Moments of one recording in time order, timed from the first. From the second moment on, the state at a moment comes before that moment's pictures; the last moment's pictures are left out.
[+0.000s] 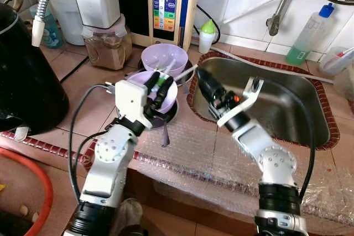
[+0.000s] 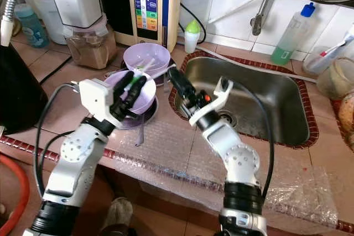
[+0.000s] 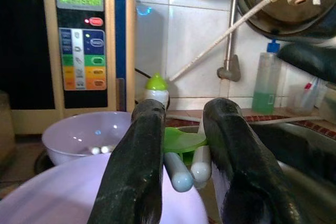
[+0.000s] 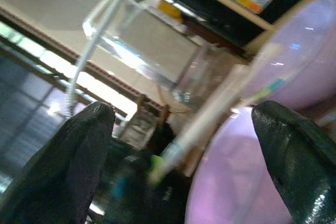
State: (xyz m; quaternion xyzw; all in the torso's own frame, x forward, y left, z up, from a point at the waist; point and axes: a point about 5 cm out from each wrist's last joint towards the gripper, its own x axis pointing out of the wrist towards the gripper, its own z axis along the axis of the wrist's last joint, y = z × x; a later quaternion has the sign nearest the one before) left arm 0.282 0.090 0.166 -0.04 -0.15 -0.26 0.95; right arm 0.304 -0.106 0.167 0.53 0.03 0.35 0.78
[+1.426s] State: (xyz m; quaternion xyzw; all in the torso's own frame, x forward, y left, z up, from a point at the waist) left arm 0.273 0.094 0.166 0.00 -0.14 -0.32 0.94; right arm 0.331 -0.102 0.166 0.42 0.12 0.35 0.83
